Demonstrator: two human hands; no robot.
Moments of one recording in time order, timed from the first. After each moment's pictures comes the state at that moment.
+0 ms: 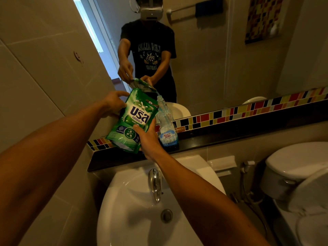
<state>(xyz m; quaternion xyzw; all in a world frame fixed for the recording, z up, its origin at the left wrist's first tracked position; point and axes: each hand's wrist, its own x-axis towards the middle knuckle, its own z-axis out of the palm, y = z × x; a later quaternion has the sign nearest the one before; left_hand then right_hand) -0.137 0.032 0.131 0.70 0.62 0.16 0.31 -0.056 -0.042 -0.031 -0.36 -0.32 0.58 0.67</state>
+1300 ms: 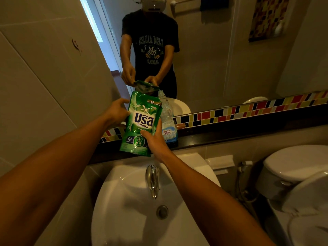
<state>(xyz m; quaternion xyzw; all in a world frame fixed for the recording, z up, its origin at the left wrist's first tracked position) -0.145 0.030 0.068 0.65 0.62 0.23 0.37 -0.029 -0.049 -0.060 -0.43 -0.36 0.55 0.63</state>
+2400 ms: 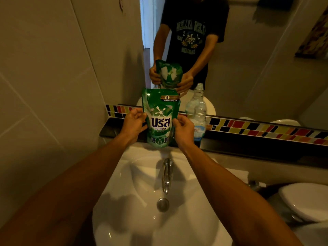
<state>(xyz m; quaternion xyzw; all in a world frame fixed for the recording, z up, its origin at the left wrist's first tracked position) -0.219 0.029 -0.065 0.41 0.50 0.54 0.54 -0.041 0.013 -0.098 -0.58 -0.43 0.39 0.58</state>
